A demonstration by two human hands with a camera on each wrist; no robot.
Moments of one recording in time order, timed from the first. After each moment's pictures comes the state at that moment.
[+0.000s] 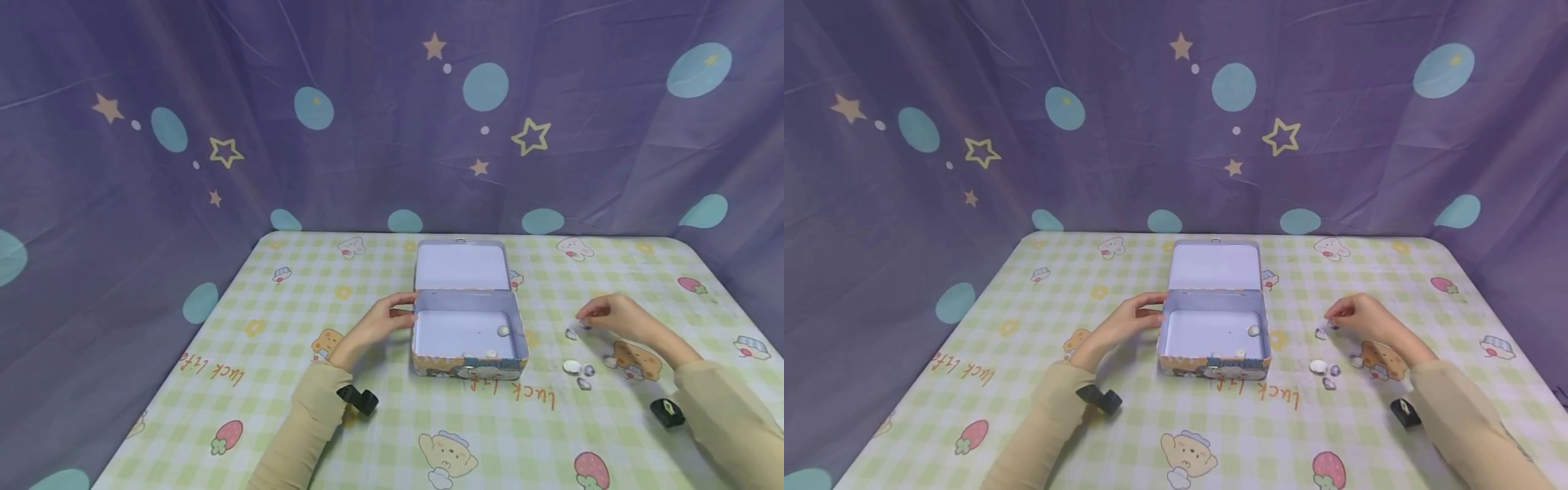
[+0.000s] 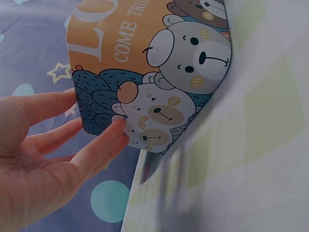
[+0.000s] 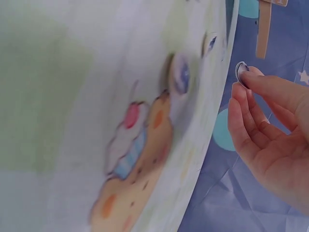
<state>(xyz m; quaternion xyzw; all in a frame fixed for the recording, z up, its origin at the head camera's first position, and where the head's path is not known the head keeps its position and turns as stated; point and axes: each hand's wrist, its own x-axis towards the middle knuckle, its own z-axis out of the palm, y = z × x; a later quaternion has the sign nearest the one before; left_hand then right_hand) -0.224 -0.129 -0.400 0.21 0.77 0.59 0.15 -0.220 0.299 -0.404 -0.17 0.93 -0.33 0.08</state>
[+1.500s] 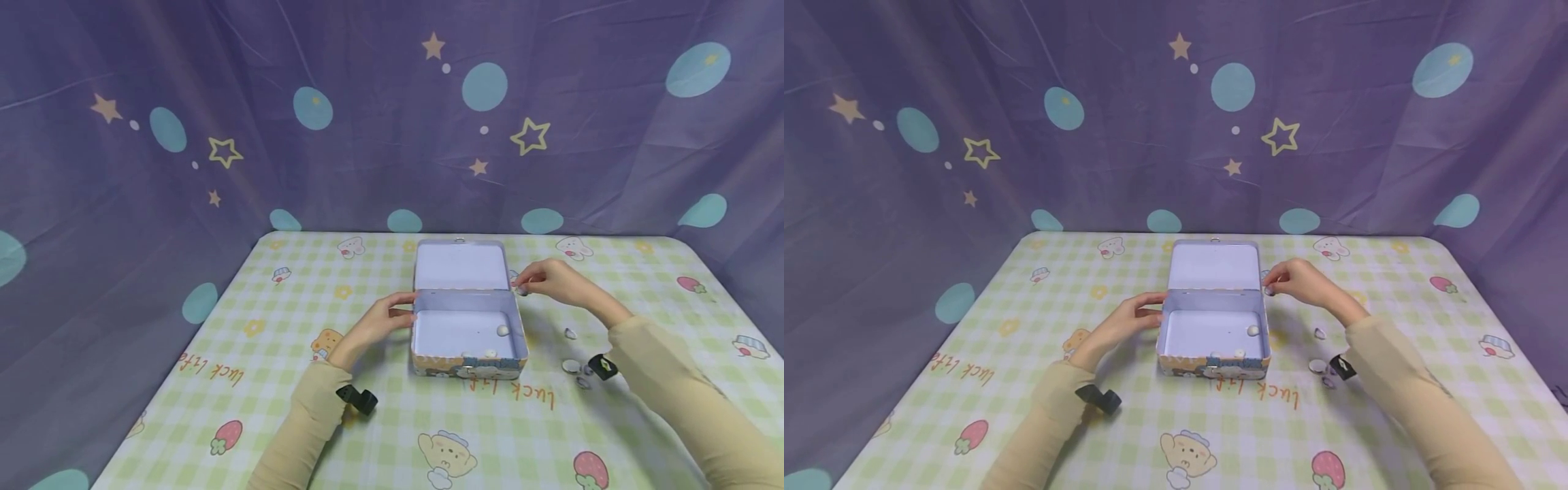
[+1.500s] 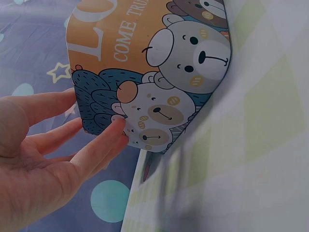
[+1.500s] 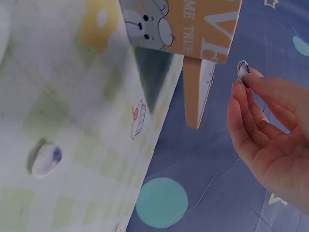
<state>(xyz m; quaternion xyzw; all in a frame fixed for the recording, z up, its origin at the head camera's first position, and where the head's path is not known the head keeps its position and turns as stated) -0.226 -0.129 -0.402 0.21 0.76 0.60 0.16 -0.257 0.213 -0.360 -0.26 0.89 -0.37 0.06</state>
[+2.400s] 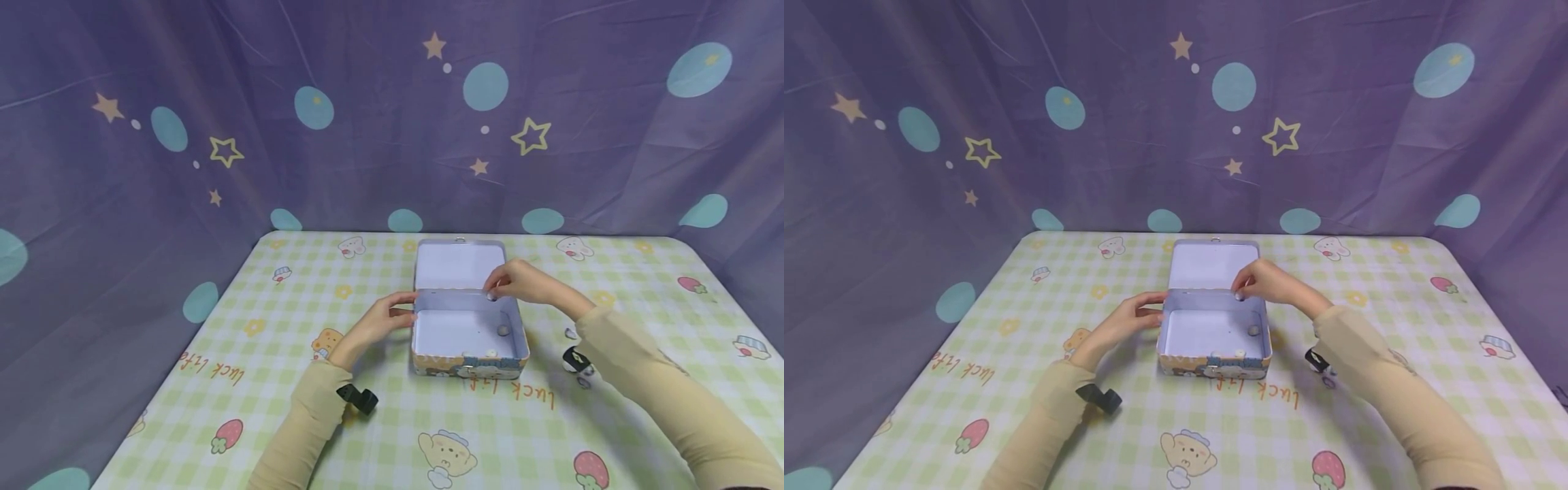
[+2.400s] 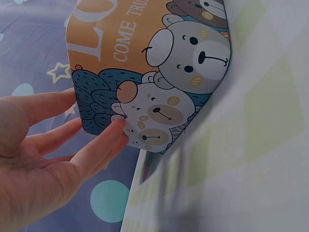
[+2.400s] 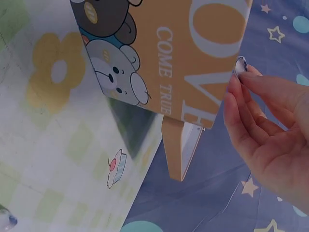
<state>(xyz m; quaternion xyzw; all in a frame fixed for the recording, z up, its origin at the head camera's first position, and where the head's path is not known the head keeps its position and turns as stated) -0.225 -0.129 -0.398 0.20 0.76 0.59 0.16 -0.267 0.166 -0.357 -0.33 0.88 -0.34 0.09</state>
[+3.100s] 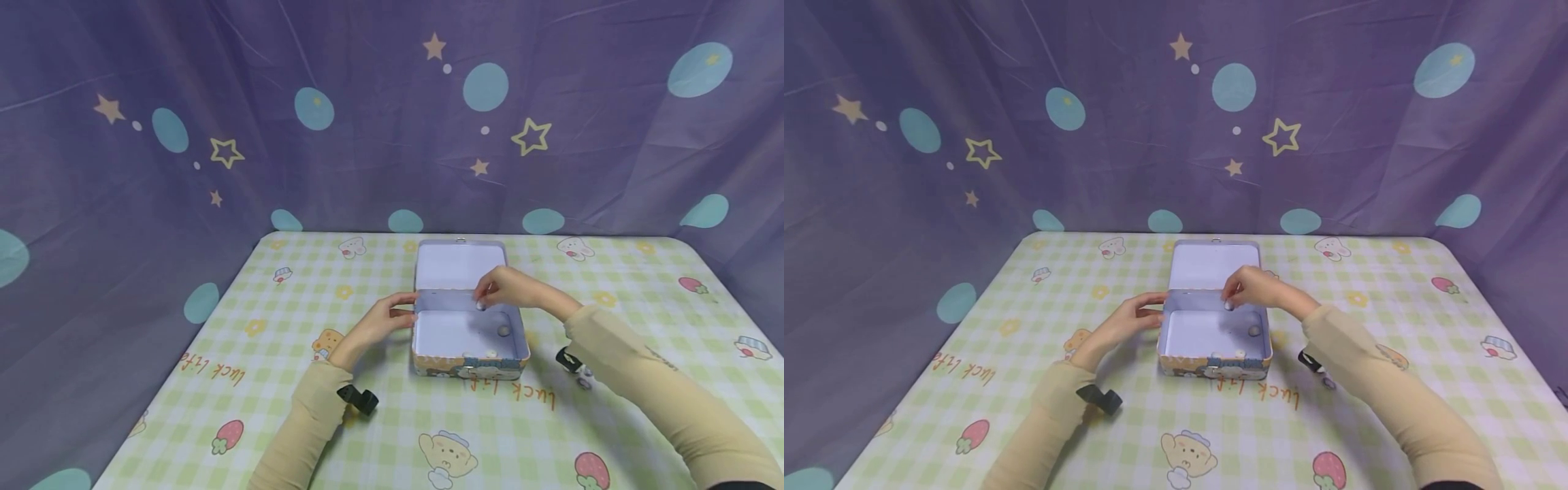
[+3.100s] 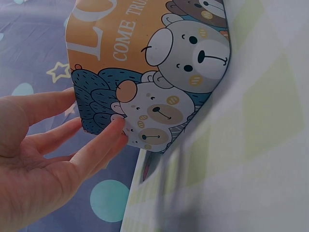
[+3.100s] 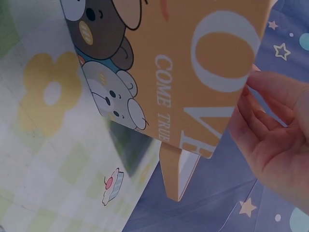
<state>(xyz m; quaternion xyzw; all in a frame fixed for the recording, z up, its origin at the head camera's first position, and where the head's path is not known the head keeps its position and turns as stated) -0.224 -0.129 -0.399 0.21 0.76 0.59 0.16 -0.265 0.149 -0.359 -0.36 0.85 -0.35 0.14</state>
